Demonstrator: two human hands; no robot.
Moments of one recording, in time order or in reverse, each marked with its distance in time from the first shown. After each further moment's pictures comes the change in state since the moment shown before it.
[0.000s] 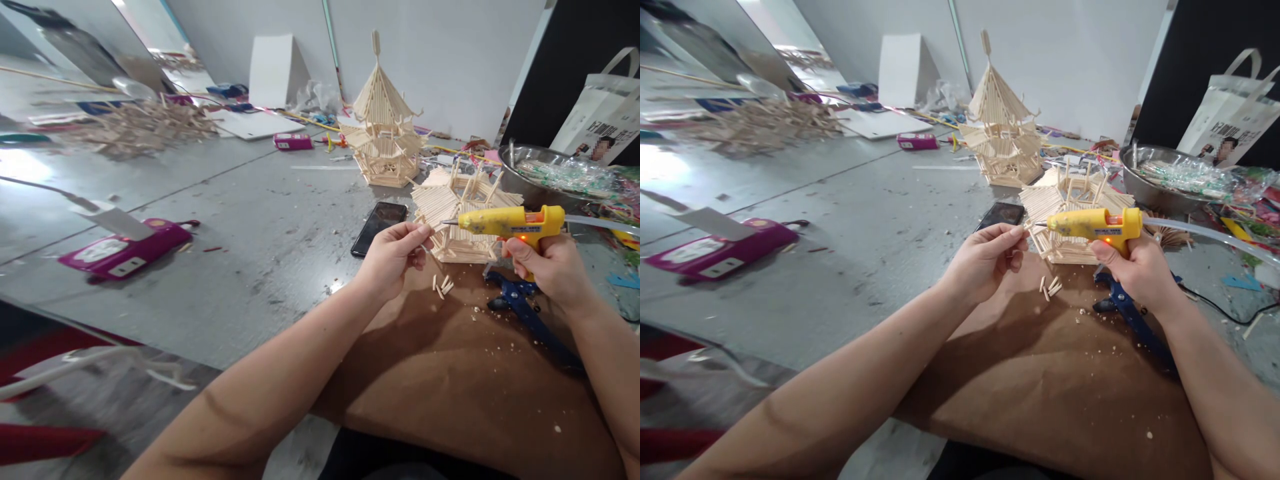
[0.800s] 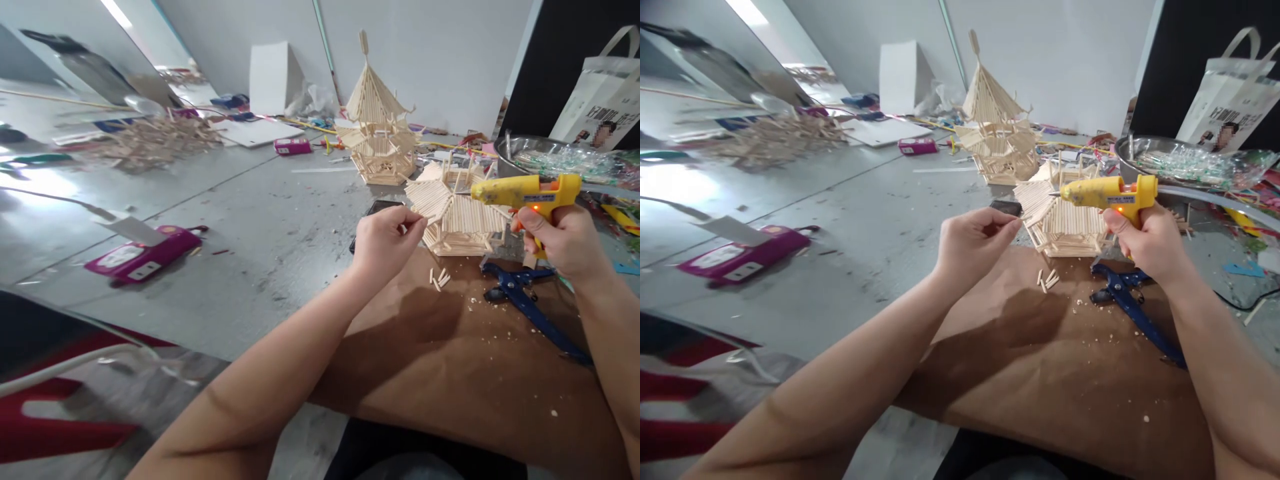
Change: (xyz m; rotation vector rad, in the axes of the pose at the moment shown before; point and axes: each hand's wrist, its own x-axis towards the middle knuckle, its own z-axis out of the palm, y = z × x) left_hand -0.002 0.013 0.005 0.845 0.209 0.599; right_hand 0.010 -0.004 -0.018 0.096 0.075 0.025
